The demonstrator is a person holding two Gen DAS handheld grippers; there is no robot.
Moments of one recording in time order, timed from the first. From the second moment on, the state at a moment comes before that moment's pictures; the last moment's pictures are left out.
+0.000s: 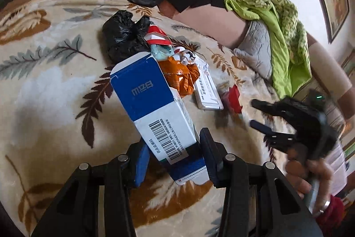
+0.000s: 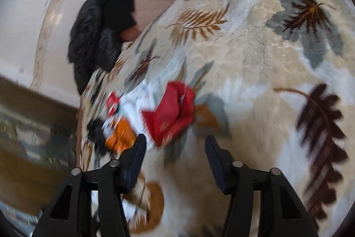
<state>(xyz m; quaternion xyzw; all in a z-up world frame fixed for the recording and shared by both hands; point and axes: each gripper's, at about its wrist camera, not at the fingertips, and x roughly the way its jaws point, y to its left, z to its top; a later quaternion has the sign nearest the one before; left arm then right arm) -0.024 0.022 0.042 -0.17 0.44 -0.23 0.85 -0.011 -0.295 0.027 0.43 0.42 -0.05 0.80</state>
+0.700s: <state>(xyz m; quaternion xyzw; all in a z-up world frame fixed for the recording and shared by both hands) -0.084 -0.002 0.080 -0.06 0.33 -0.26 0.91 -0.097 -0.220 0.082 0.26 0.37 0.02 0.89</state>
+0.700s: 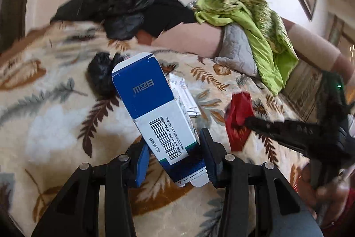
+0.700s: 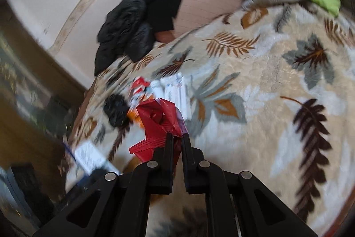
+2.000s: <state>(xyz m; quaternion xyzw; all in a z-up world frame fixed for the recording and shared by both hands) -0.121 -0.013 0.086 -0.02 0.32 -0.26 0.91 -0.145 -0.207 0.097 0.22 0.35 0.02 0.91</state>
